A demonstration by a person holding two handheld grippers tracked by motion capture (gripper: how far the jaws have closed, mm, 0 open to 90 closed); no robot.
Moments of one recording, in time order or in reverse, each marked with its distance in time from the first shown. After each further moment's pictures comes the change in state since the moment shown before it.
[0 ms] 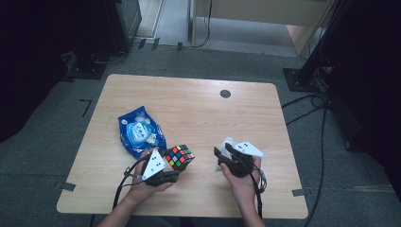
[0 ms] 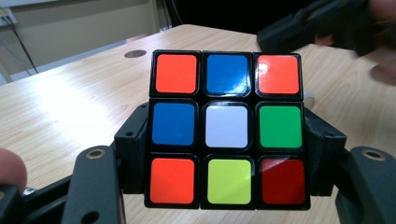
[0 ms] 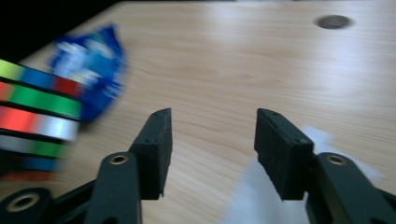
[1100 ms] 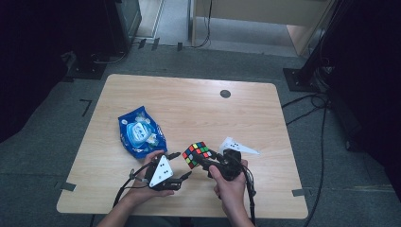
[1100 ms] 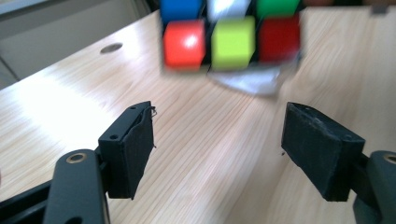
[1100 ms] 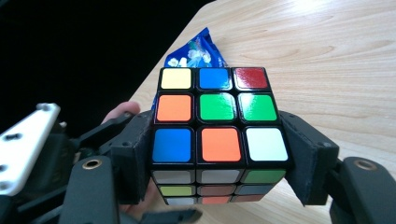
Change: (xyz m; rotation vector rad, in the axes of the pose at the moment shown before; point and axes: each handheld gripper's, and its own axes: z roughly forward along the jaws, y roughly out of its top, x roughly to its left) left arm -0.011 -0.008 0.006 0.071 -0.049 0.158; right arm 0.036 0.013 -0.003 0.059 0.347 0.289
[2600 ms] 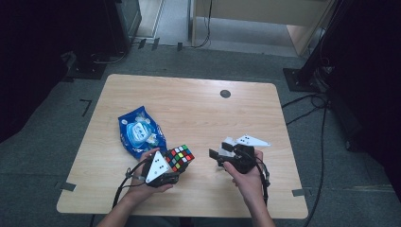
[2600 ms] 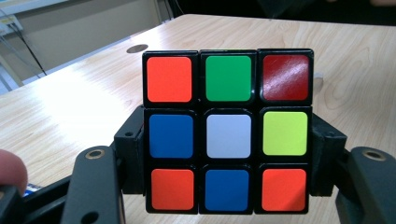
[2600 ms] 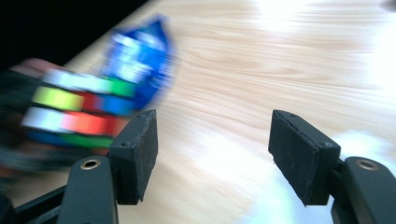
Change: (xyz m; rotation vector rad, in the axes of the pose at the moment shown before) left arm 0.009 0.004 -0.006 -0.033 0.067 -0.082; right arm -0.036 0.021 -0.020 0.061 -0.136 -0.246
